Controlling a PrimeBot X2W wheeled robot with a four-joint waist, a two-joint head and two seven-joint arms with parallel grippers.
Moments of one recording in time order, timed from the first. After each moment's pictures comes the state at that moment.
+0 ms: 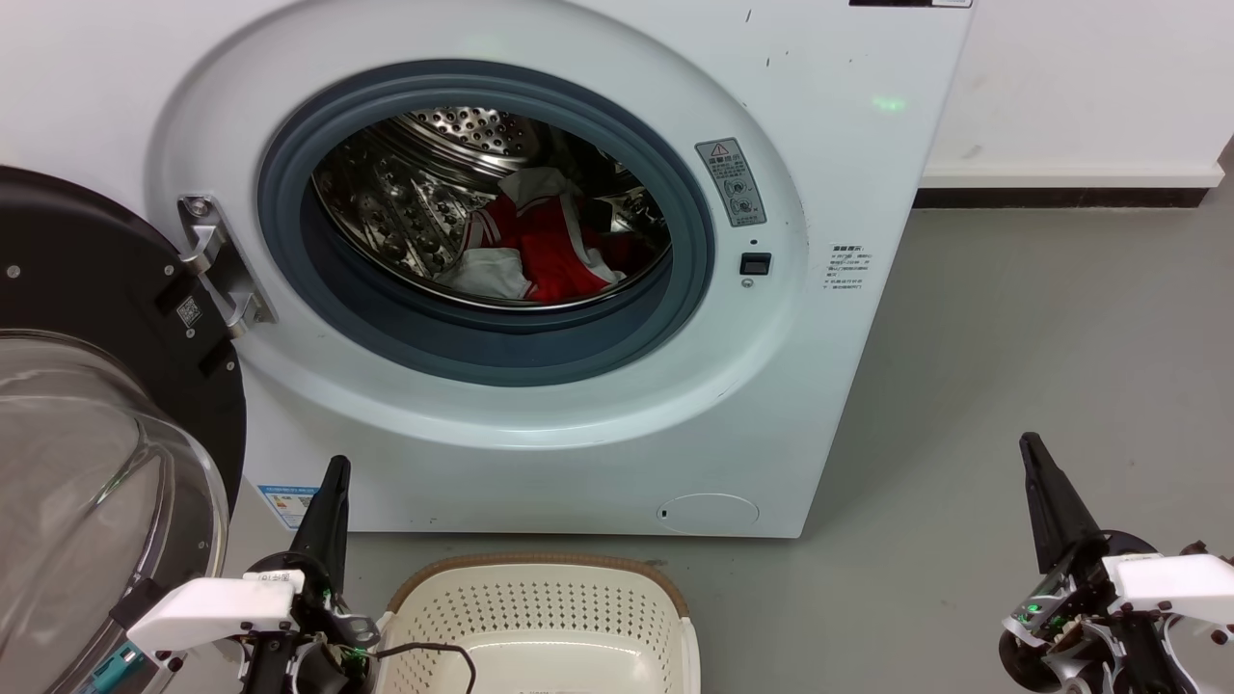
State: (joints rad) left arm -0.11 0.05 0.11 0.25 -1.61 -0.13 0.11; right arm -0.10 -0.05 -0.11 0.25 1.62 0.13 0.11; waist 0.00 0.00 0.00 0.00
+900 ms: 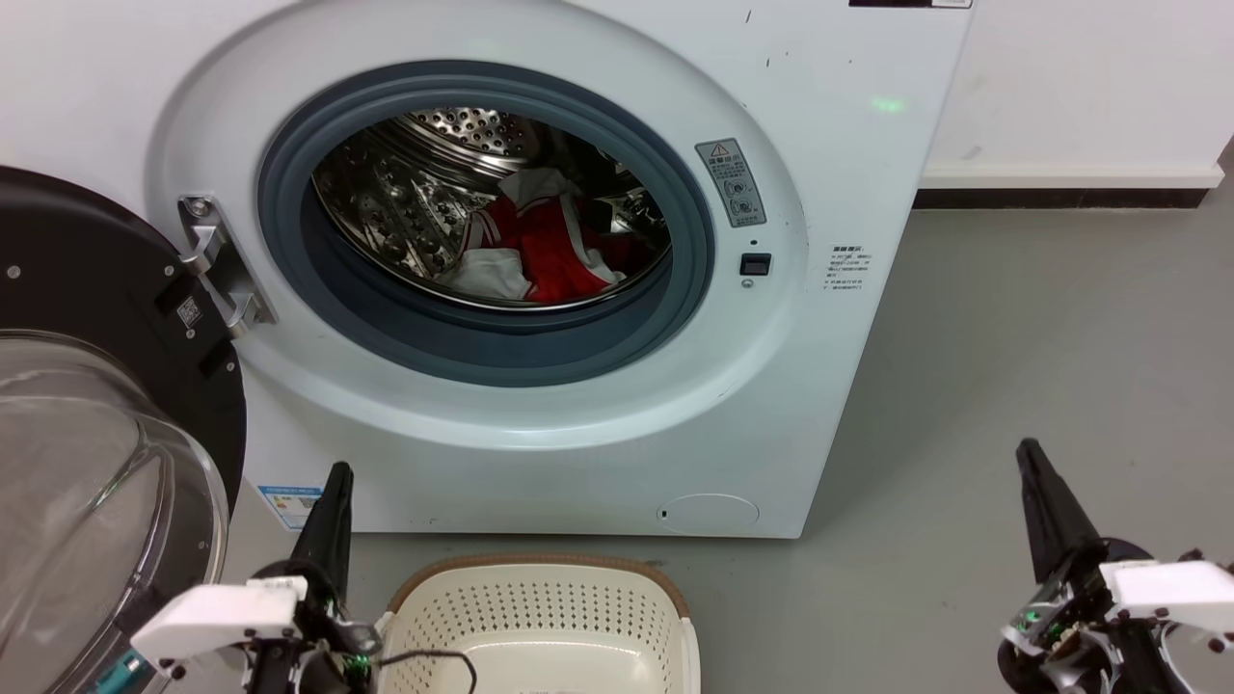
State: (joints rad) left arm -0.10 0.05 0.11 0.25 -1.61 -0.13 0.11; right arm -0.10 -0.05 -0.11 0.25 1.62 0.13 0.11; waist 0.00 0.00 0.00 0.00
